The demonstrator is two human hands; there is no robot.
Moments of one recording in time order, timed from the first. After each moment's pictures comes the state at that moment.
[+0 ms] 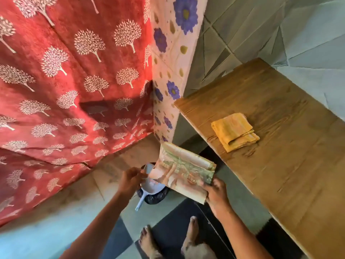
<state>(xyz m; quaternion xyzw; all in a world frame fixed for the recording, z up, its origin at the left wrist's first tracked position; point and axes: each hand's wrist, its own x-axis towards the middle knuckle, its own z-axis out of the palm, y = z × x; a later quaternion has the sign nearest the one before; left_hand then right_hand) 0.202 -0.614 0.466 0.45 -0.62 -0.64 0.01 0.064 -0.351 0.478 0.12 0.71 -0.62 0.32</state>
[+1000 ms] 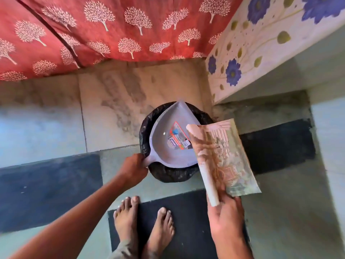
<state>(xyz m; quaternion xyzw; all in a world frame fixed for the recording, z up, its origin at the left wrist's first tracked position) 0.252 -0.618 -0.104 0.53 -0.70 -0.43 -0.21 0.098 -0.377 -0.035 -0.24 0.94 -0.11 0.21</state>
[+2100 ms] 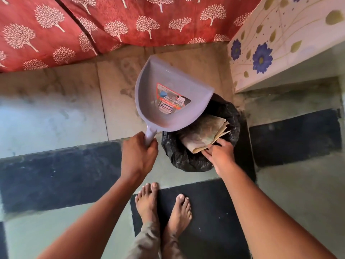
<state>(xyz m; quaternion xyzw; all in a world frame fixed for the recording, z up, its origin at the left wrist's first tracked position) 0.281 -0.645 -0.041 0.64 -0.66 -0.39 0.03 0.079 -0.532 -0.098 0.18 0.78 -0.40 0.45</state>
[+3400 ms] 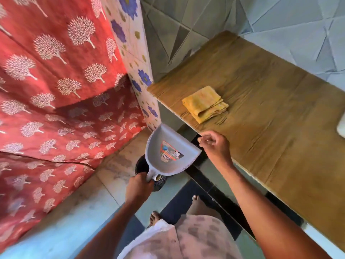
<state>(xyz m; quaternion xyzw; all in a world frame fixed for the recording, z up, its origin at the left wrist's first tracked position) 0.224 -0.498 0.471 0.39 -0.86 -0.32 -0.12 0.023 -0.292 0.542 -0.06 0.83 -0.54 0.14</state>
